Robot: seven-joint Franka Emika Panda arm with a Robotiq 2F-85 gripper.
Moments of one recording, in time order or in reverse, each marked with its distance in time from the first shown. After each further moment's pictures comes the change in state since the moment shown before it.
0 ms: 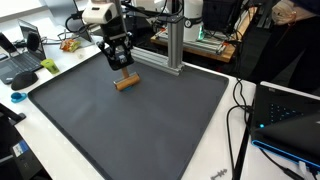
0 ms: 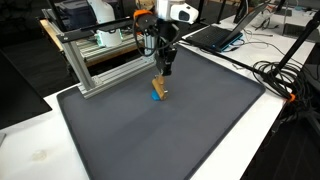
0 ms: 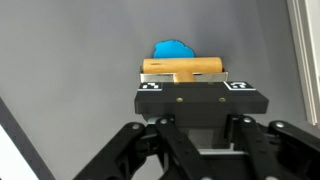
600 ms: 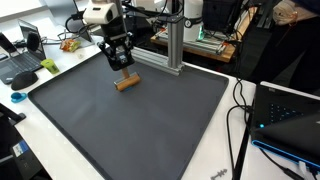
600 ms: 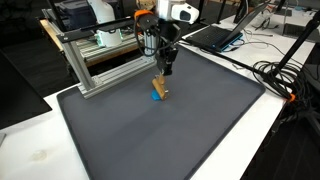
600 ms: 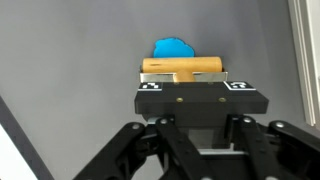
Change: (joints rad) arm 0.000 0.000 0.005 0.000 0.000 0.001 -0.015
